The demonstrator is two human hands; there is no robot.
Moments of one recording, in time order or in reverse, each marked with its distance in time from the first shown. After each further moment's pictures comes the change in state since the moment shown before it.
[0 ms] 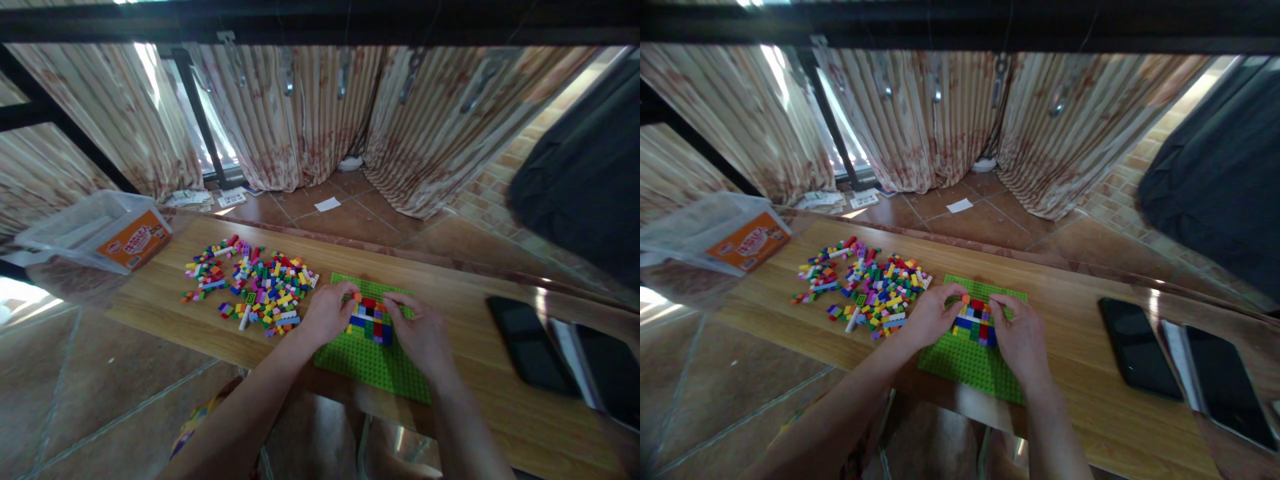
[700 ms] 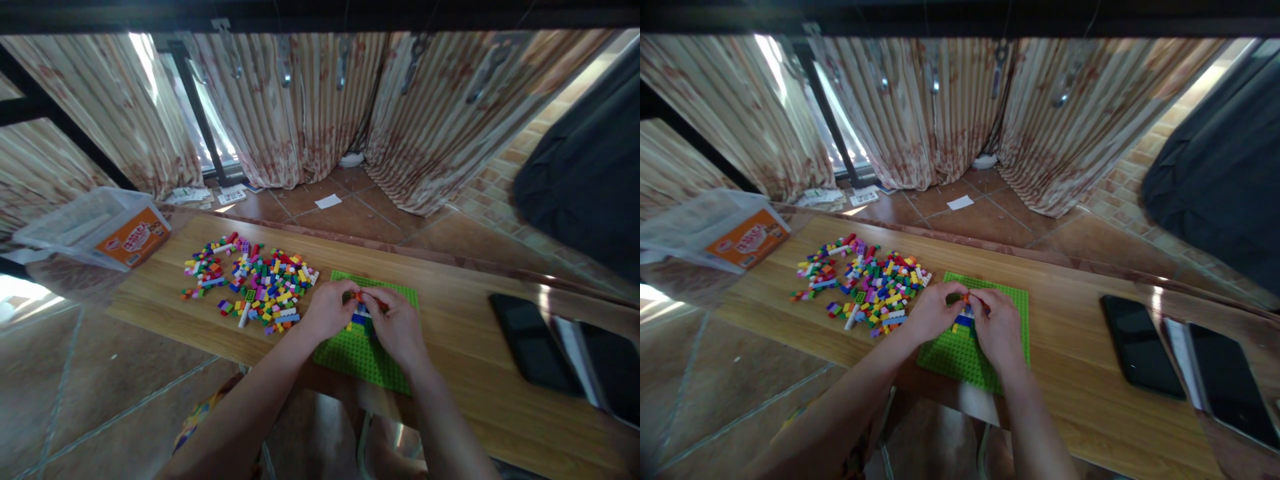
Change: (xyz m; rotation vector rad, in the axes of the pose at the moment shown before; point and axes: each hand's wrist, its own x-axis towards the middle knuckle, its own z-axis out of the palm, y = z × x) left_hand 0.005 0.002 0.003 -0.010 -0.001 -0.034; right_hand 0.002 -0.007 0.027 0.070 -0.097 -0.129
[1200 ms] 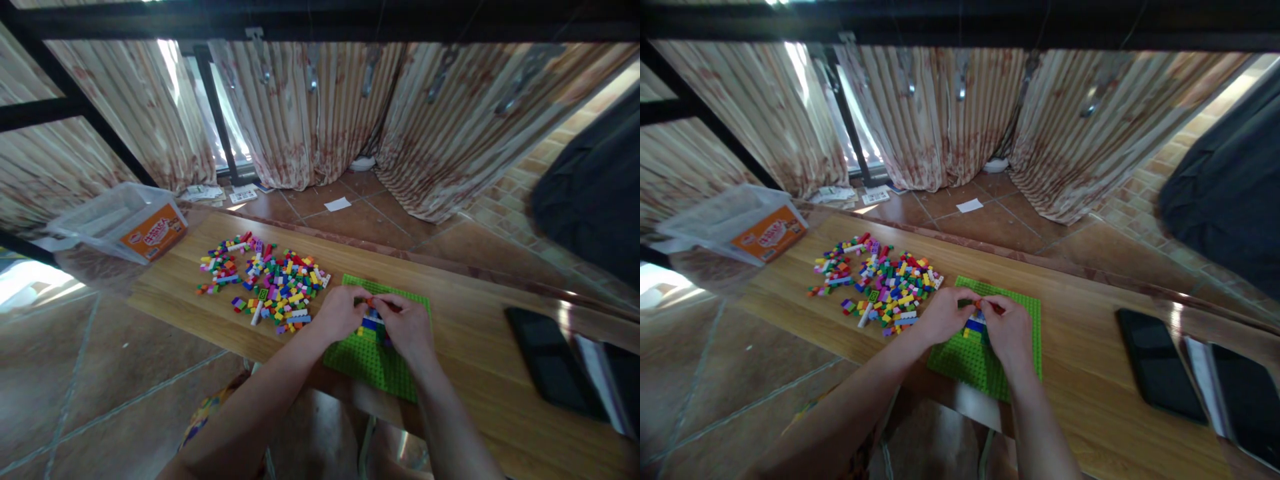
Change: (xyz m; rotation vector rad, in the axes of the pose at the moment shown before) left_hand 0.001 -0.002 -0.002 -0.054 -0.048 -0.044; right_hand 0.007 -0.002 0.008 0.063 0.023 0.260
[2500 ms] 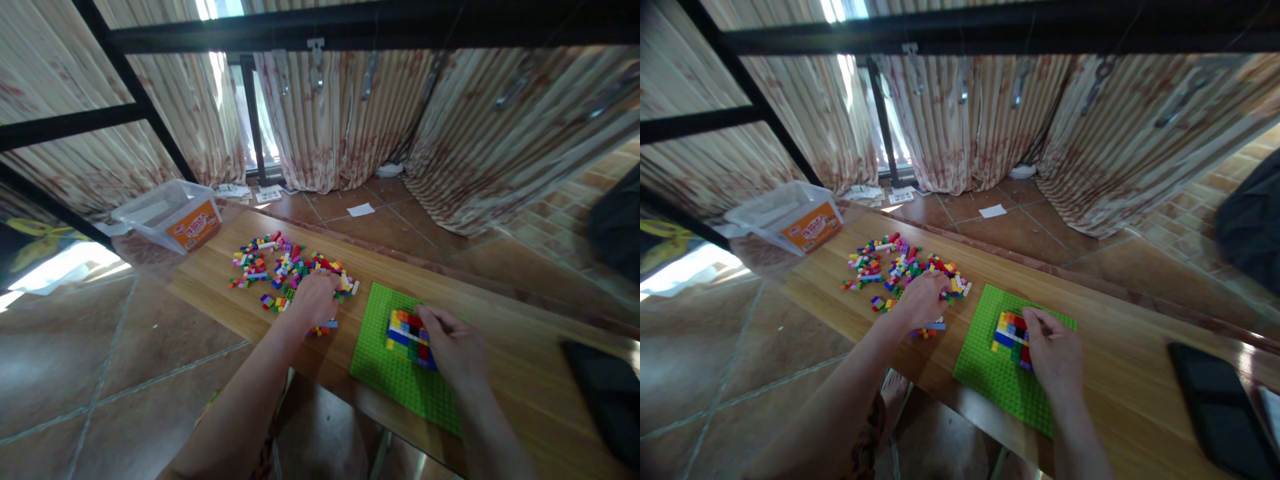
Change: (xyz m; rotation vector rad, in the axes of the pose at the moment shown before) left_hand -0.023 -0.037 -0.082 0.612 0.050 -0.043; right_hand 0.000 0.014 -0.012 -0.006 0.058 0.077
